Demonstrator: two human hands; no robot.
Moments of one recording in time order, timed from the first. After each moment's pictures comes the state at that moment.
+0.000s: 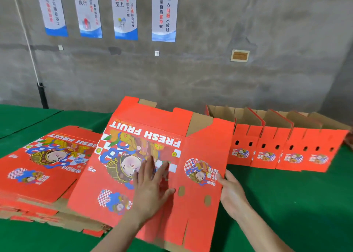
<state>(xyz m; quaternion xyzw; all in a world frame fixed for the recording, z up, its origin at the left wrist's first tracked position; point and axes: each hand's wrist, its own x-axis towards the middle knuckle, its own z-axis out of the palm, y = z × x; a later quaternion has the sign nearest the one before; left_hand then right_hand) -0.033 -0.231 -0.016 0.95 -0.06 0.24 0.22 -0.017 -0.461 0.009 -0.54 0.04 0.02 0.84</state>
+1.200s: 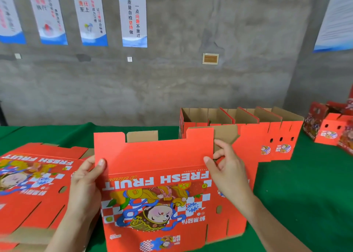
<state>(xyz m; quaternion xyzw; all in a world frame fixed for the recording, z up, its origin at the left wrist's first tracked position) -0.046 -0.194 0.057 0.53 -0.06 0.22 0.81 -0.057 -0.498 0.086 -0.85 -0.06 -0.35 0.40</state>
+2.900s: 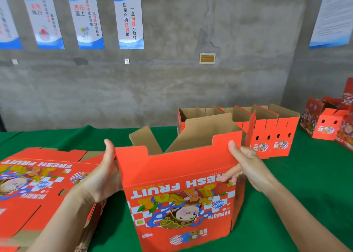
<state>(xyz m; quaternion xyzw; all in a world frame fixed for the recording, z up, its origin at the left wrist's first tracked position) -0.033 -0.222 0.109 0.62 -0.02 -0.17 0.77 -0.071 -0.551 0.115 -0.78 -0.03 -0.08 0.62</state>
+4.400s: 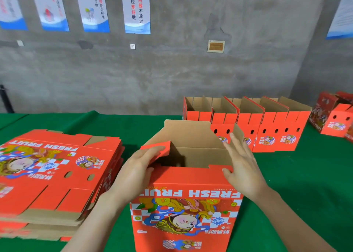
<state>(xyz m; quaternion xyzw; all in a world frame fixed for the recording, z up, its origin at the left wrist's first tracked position) -0.047 -0.252 0.062 0.91 -0.22 0.22 0.28 -0.054 -0.541 0.063 -0.97 -0.06 -0.19 0.16</state>
